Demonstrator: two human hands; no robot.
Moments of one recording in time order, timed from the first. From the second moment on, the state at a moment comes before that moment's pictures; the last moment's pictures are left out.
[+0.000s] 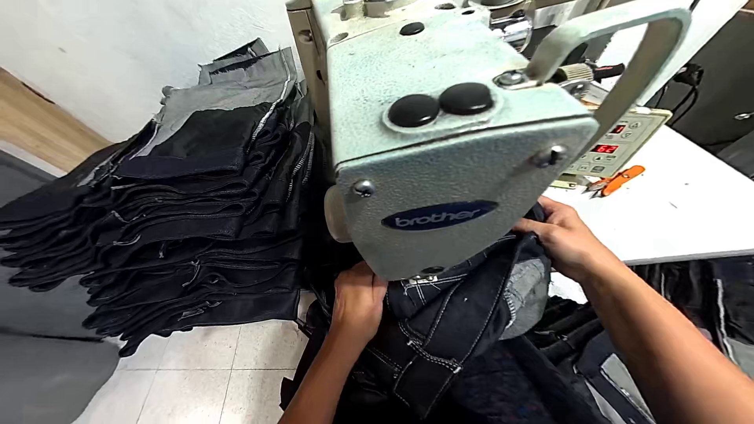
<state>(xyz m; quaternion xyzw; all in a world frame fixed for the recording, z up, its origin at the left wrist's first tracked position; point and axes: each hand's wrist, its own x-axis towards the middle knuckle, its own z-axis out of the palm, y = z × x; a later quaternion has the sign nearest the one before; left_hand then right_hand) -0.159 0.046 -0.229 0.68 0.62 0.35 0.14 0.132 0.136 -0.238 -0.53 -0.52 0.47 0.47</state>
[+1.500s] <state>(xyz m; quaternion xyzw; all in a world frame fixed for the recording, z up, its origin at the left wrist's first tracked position) -0.143 0.013 -0.210 0.74 0.67 0.10 -0.04 0.098 0.029 -0.249 -0.50 -0.11 0.62 0.59</state>
